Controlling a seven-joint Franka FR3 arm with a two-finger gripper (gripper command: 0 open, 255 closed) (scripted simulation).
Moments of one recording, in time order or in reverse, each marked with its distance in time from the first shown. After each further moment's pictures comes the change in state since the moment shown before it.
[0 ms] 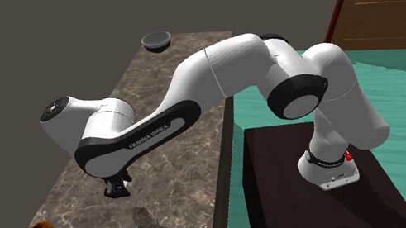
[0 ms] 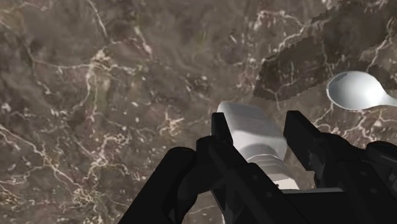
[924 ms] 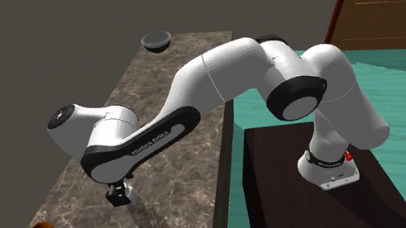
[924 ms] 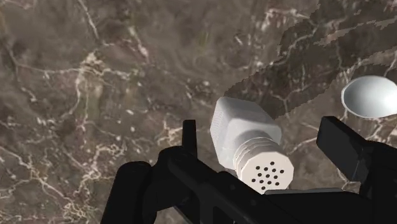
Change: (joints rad) arm 0.002 0.010 0.002 -0.043 0.003 0.053 -0.004
